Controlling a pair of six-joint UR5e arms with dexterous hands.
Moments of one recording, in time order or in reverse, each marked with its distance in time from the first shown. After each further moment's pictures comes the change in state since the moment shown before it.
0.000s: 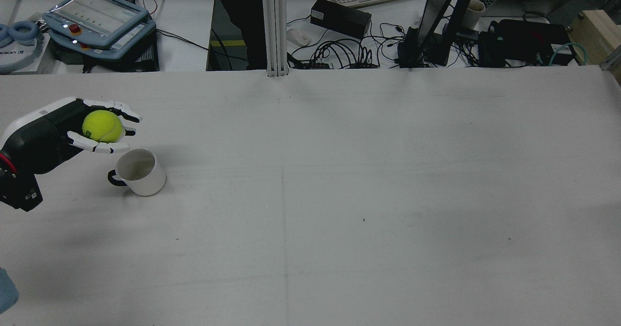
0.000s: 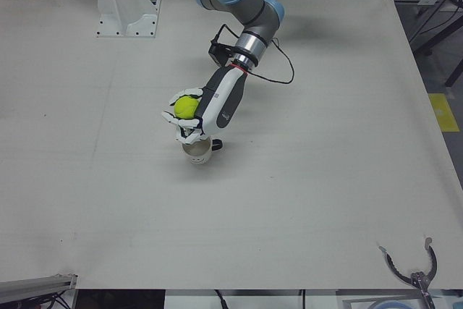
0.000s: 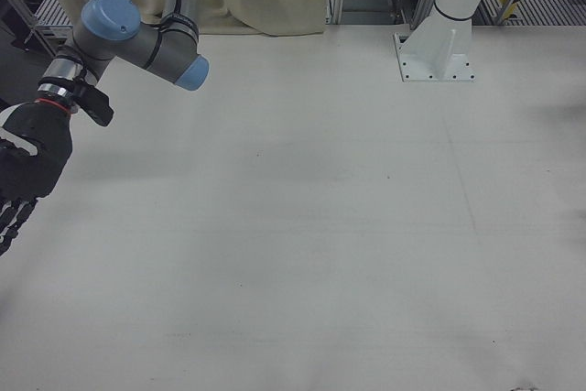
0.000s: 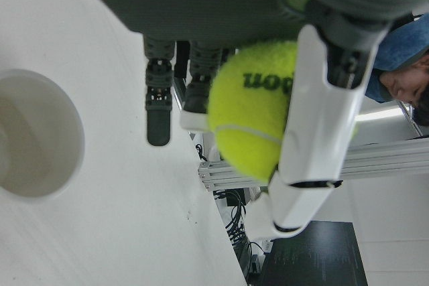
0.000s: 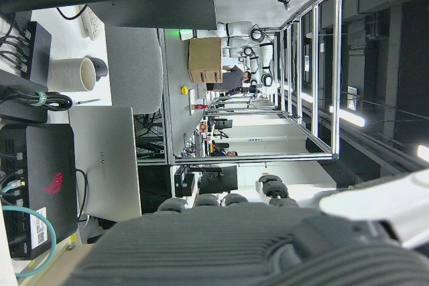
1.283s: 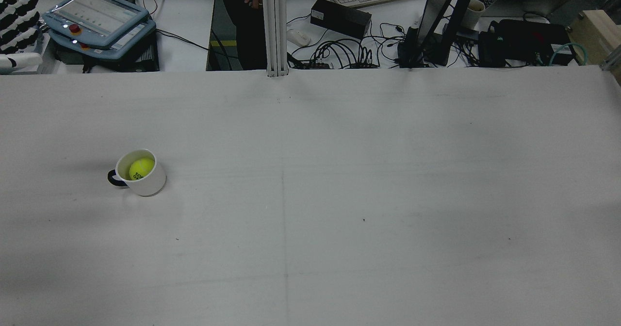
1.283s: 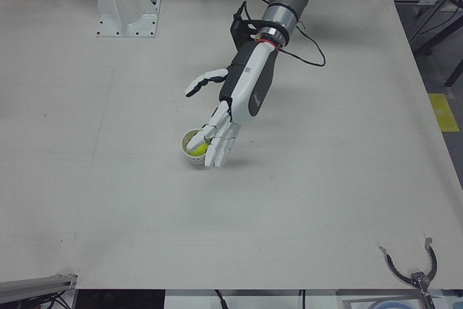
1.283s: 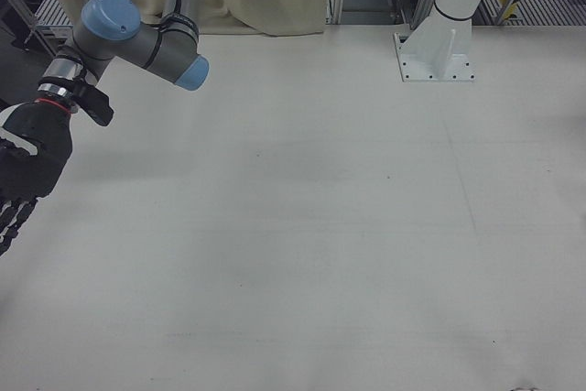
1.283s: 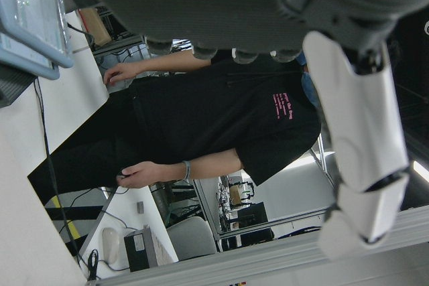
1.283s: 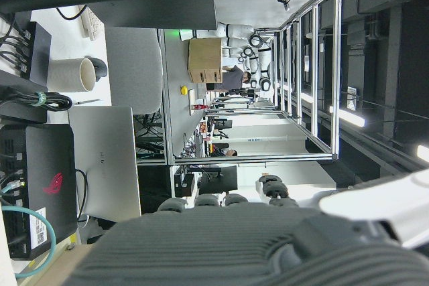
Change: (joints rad) left arm -0.293 0.003 -0.104 0.001 0.057 0.055; right arm 0.000 0.000 0.000 0.000 0.000 0.000
